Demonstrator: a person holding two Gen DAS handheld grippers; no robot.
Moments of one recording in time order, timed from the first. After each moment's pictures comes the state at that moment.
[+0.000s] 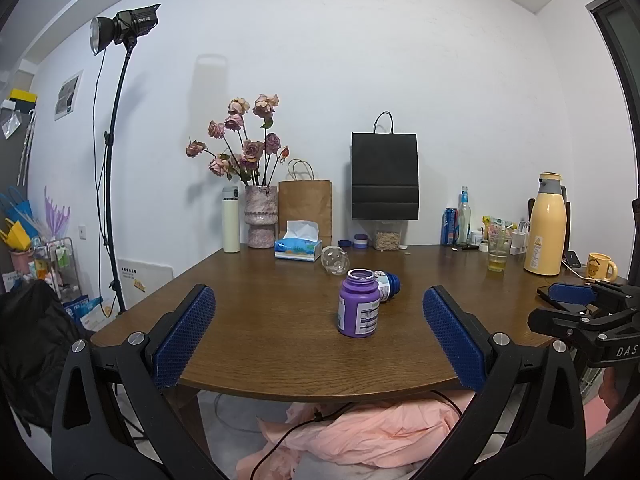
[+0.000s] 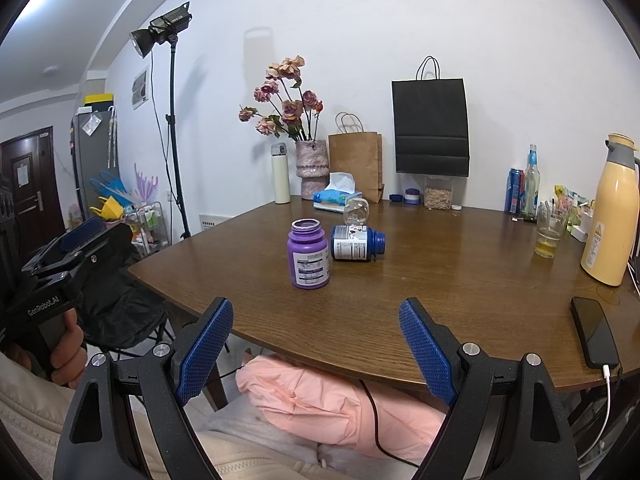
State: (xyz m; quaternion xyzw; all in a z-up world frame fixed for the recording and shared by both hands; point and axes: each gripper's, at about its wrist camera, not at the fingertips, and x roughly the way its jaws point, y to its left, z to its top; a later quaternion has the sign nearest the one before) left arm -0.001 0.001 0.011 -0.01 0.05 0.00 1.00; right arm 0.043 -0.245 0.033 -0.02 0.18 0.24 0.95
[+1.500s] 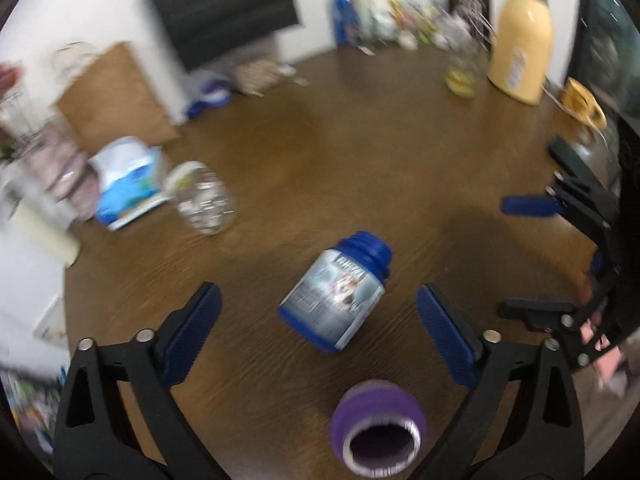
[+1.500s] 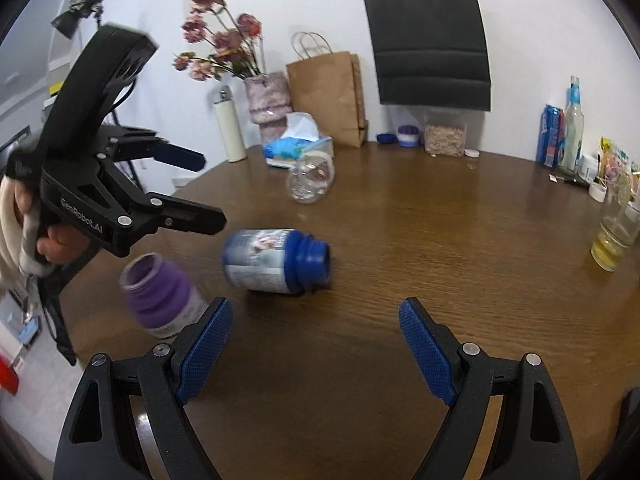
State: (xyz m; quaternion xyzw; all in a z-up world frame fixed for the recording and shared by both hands) left arm 0.400 -0.099 0.019 0.23 0.45 -0.26 0.83; right arm 0.322 -0.247 -0.001 0.00 0.32 0.25 0.91
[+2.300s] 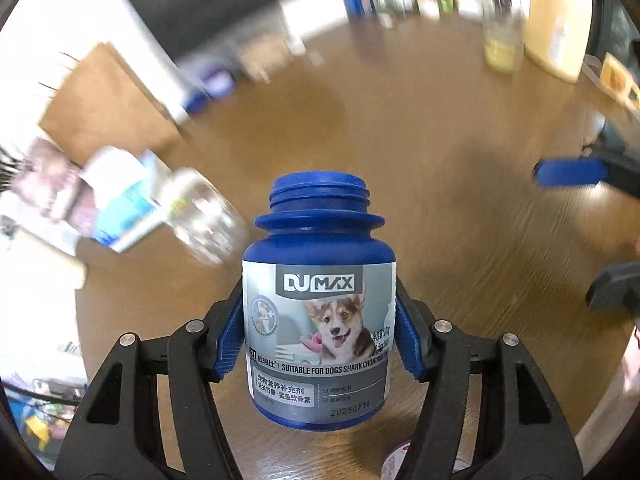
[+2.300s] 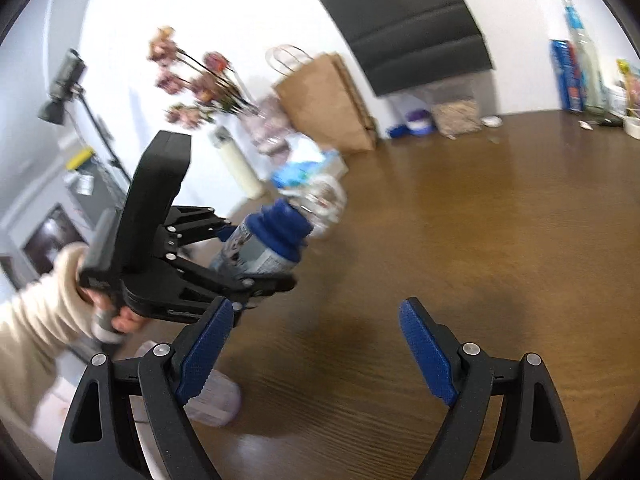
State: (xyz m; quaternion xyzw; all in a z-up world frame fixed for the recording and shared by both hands) left arm 0.438 -0.111 0.020 0.25 0.42 -0.20 0.85; right arm 0.394 -0.279 0.005 0.16 0.33 0.33 0.87
